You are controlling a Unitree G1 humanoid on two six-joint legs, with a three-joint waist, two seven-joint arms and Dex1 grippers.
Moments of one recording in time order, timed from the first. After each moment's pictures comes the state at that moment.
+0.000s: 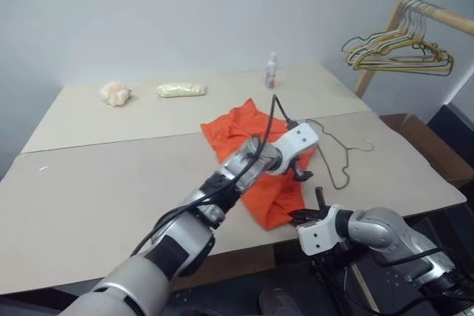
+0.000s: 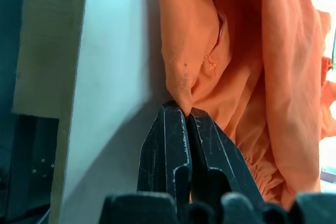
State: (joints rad) left arm -1.04 -0.11 -0.47 0.72 0.01 0.53 -0.53; right arm -0.10 -0.83 0.33 -0.17 -0.46 -0.34 0.73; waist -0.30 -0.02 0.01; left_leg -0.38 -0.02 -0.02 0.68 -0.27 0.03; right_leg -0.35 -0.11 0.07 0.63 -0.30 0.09
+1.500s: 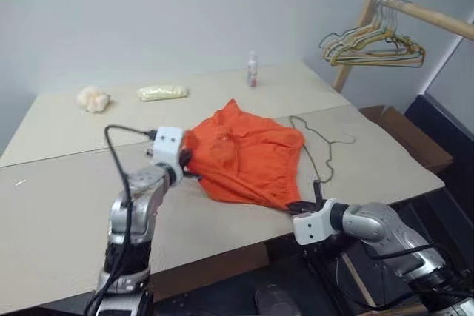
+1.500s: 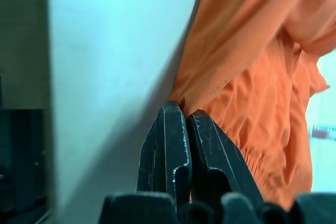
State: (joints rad) left arm -0.32 0.21 0.10 -0.43 -0.04 1.12 -0.26; right arm -0.15 -0.79 0.31 -0.13 -0.48 -0.32 0.74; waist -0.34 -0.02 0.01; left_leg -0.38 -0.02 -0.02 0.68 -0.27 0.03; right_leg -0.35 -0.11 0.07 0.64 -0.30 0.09
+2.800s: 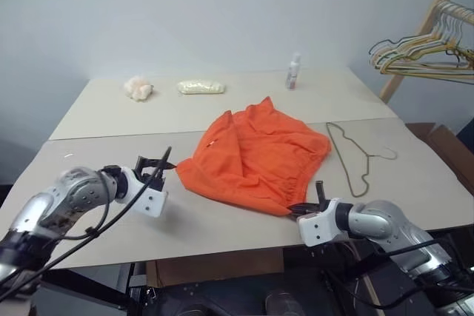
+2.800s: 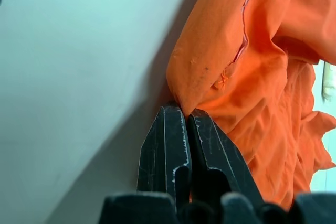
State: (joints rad) left arm -0.38 0.98 -0.24 0.22 0.50 -0.62 -0.74; right arm -0.14 -0.83 0.29 -0.09 -0.41 -0.39 0.77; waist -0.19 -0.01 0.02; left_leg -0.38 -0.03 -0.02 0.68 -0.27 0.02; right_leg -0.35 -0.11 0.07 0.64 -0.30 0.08
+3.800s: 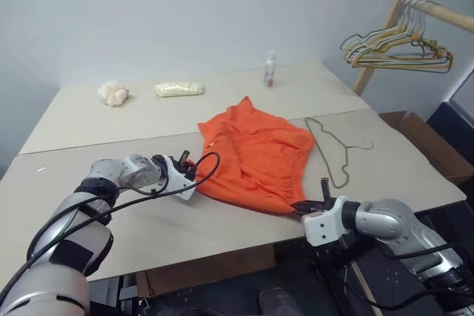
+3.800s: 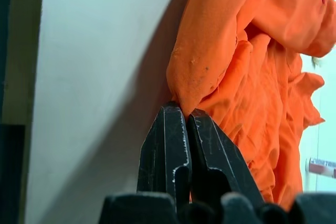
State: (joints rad) left arm -0.90 0.68 -0.64 1.02 0.98 -0.80 -0.16; right arm -0.12 -0.86 0.25 -0.17 -0.37 -0.37 0.78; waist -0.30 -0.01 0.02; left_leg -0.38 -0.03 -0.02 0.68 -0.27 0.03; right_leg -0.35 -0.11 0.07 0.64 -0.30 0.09
